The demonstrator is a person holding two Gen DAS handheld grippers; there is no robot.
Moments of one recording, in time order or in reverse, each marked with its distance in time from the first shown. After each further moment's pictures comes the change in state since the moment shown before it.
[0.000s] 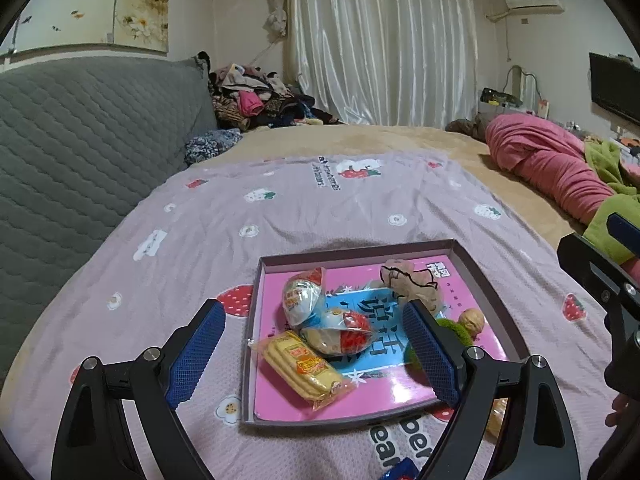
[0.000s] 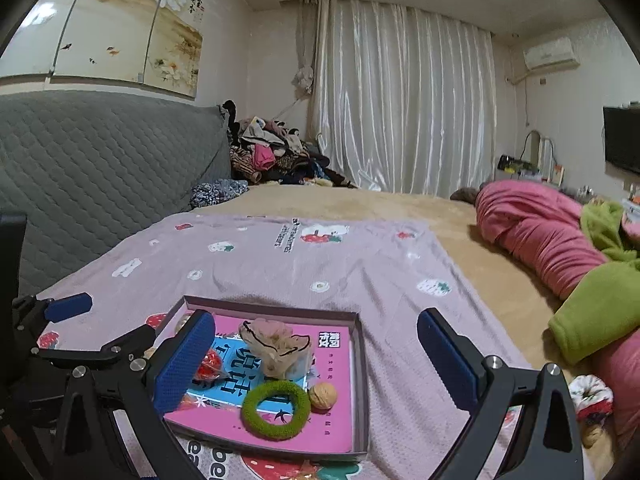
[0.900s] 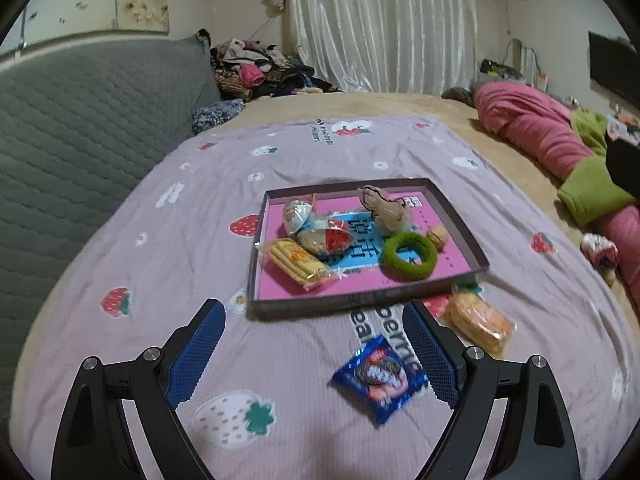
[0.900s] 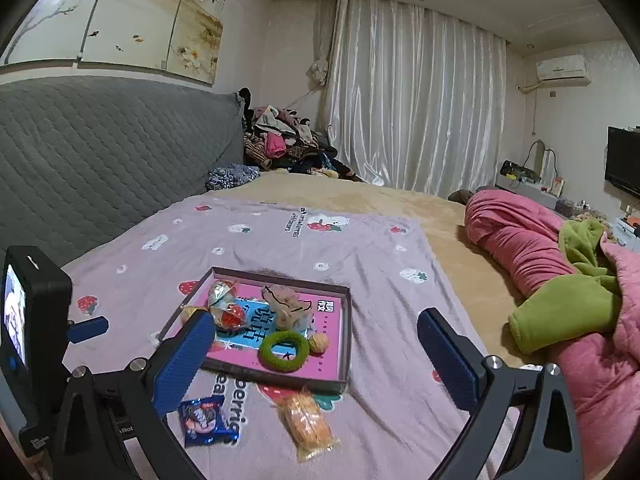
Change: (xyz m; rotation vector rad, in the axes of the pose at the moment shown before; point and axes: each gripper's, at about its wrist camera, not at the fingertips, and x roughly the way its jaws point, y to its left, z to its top) left arm -0.096 -0.018 -0.062 0.032 0.122 0.026; right arm -0.126 0.005 0.008 -0.070 0.064 0.012
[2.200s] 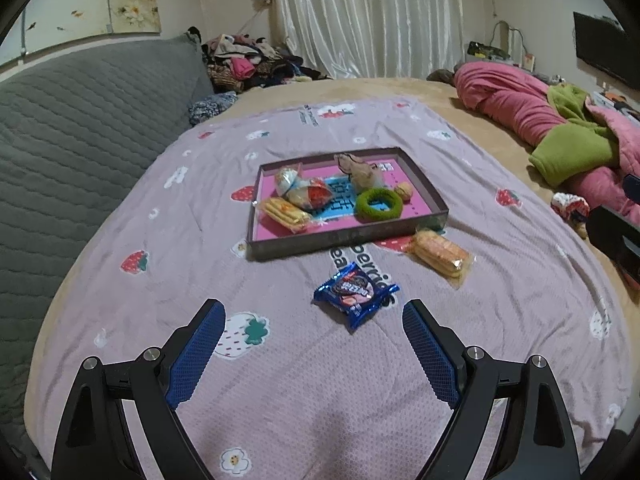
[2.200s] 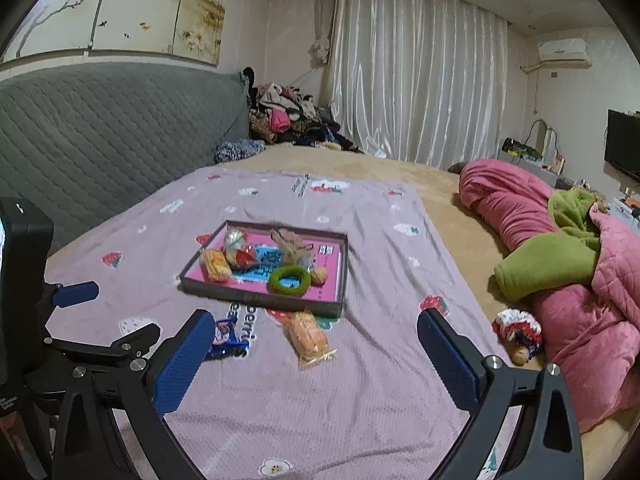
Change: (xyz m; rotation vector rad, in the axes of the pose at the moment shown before) left arm -0.070 -0.017 -0.051 0.043 0.056 -0.012; right arm -0.065 -0.009 -0.058 0.015 0.107 0.026
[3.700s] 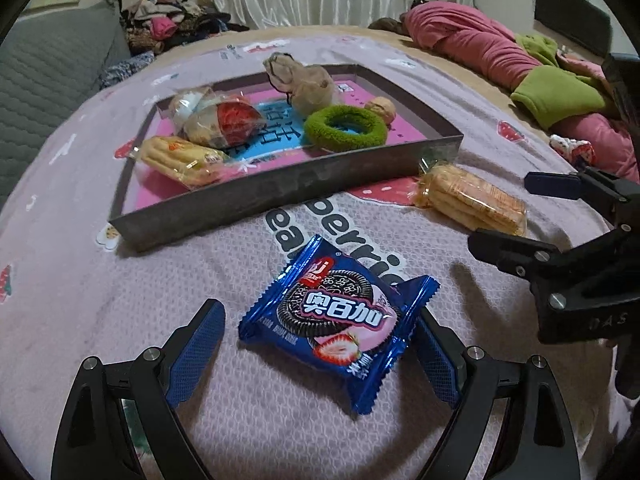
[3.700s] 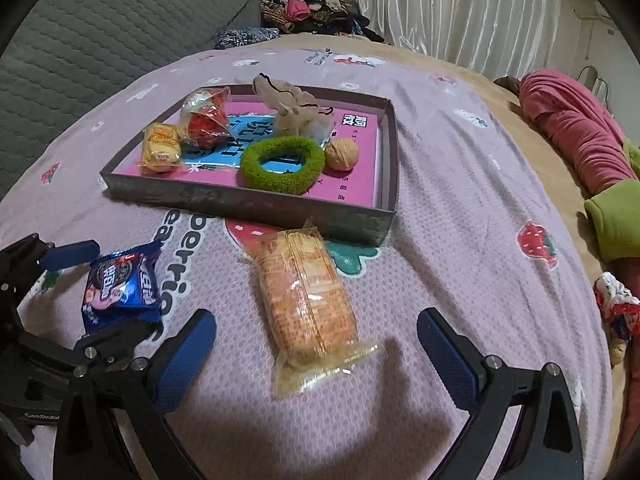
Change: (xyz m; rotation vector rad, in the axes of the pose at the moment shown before) left arm 0.190 -0.014 -0.007 0.101 0.147 -0.256; right arm 0.223 -0.002 -0.056 -0.045 0.376 0.083
